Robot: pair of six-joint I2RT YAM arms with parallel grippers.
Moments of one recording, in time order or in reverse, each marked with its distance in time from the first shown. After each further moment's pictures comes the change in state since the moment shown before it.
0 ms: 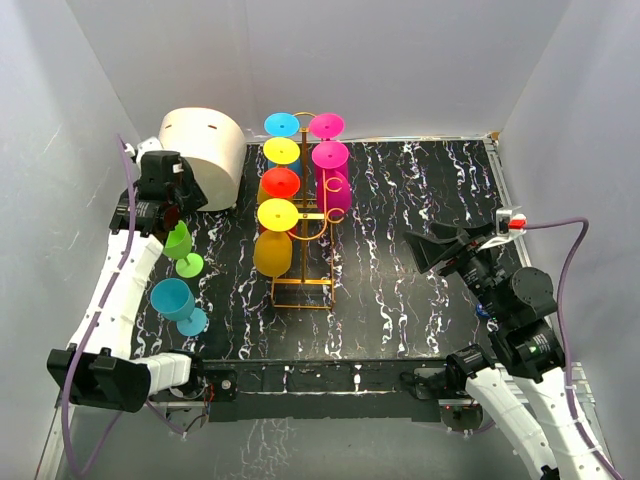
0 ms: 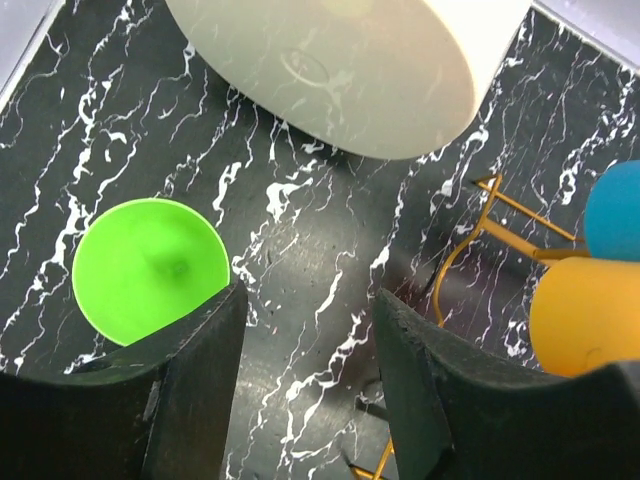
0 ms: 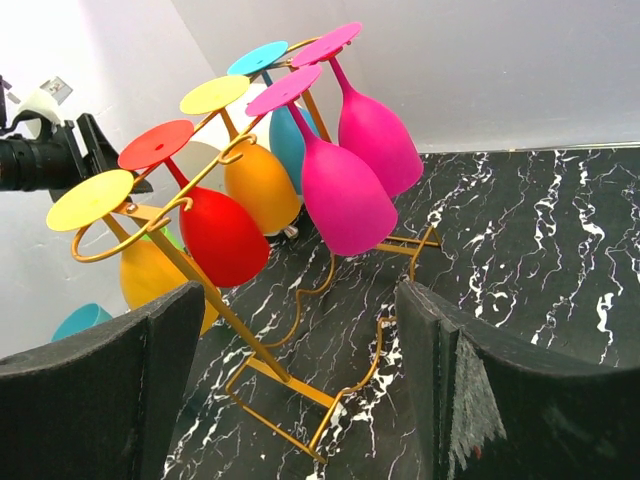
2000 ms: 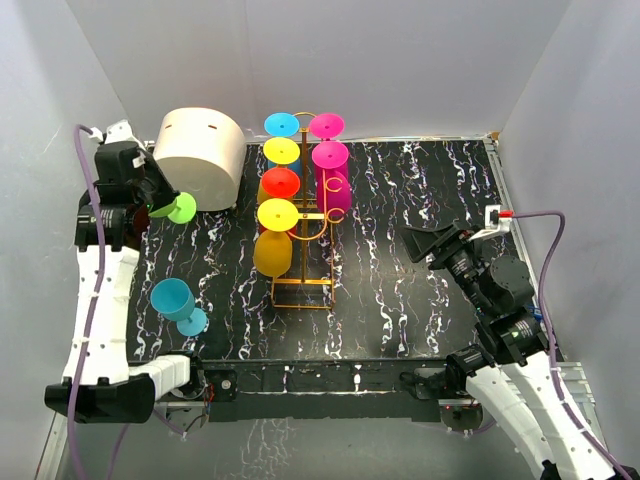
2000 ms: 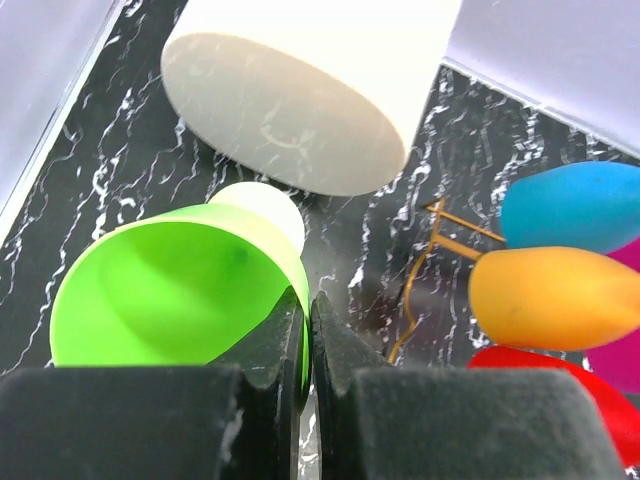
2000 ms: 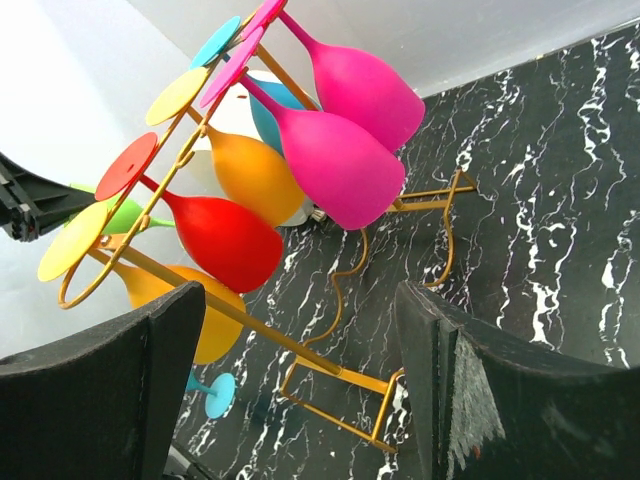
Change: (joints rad) left arm 0.128 -0.062 0.143 -0.080 0.174 0.135; right arm 0.000 0.066 -0.087 0.055 0.052 0.250
